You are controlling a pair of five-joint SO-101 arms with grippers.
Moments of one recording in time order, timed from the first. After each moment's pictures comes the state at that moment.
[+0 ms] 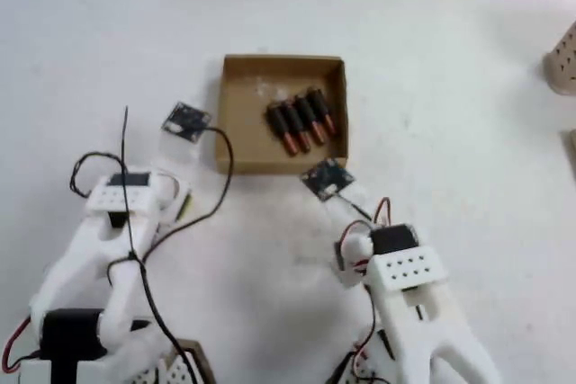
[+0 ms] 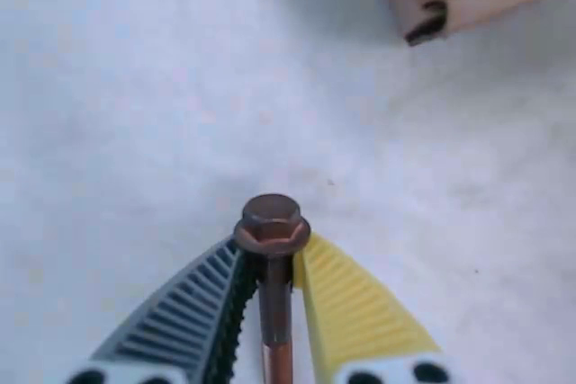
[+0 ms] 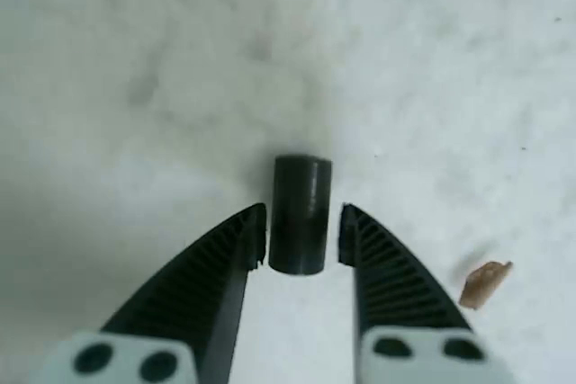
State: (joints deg) left arm -6.5 -15.2 55.6 40.0 -18.4; right arm -16.9 -44.9 69.4 61.3 26.9
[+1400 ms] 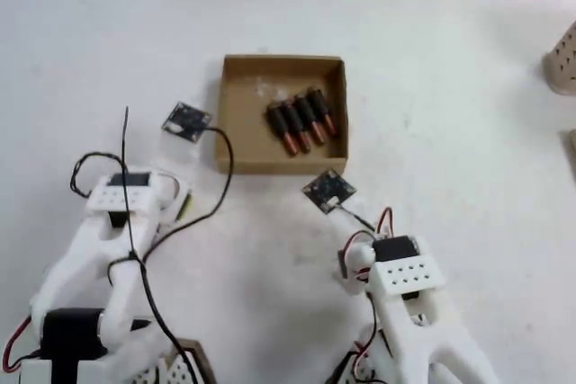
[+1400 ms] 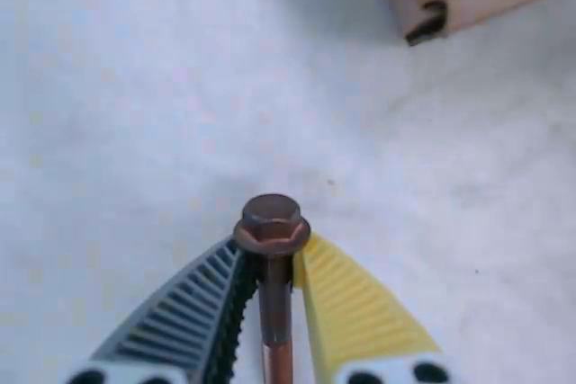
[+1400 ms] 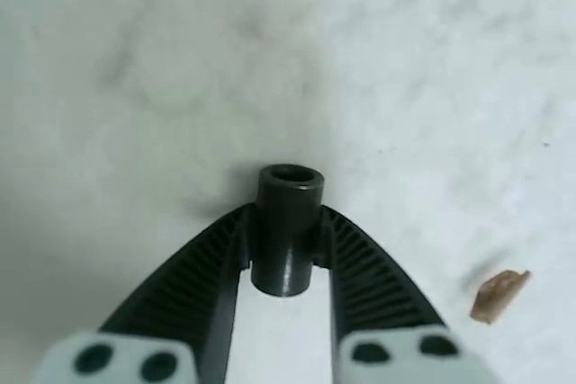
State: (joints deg) left arm -6.5 -15.2 55.6 40.0 -18.4; right arm -14.9 -45.0 76.2 54.5 29.5
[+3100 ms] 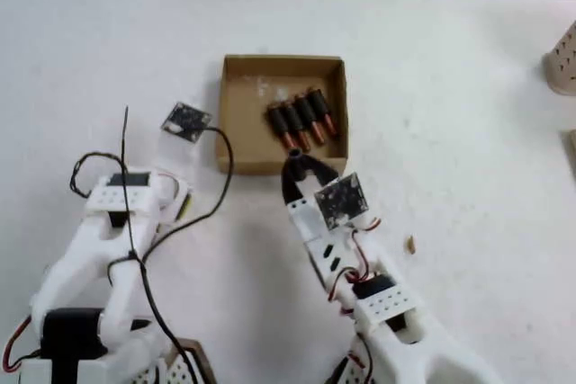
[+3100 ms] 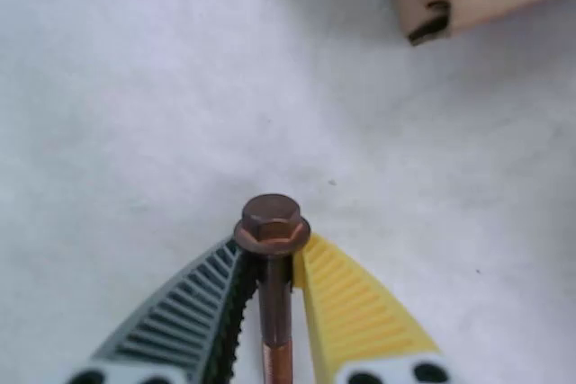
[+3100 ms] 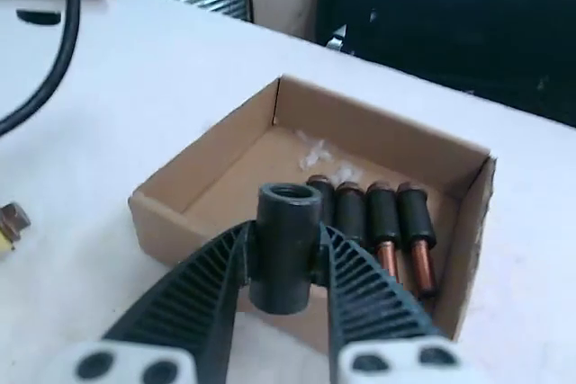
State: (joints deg) left arm -6.6 -15.2 55.6 40.0 -18.4; right arm -26.6 -44.4 95.3 -29.5 8.0
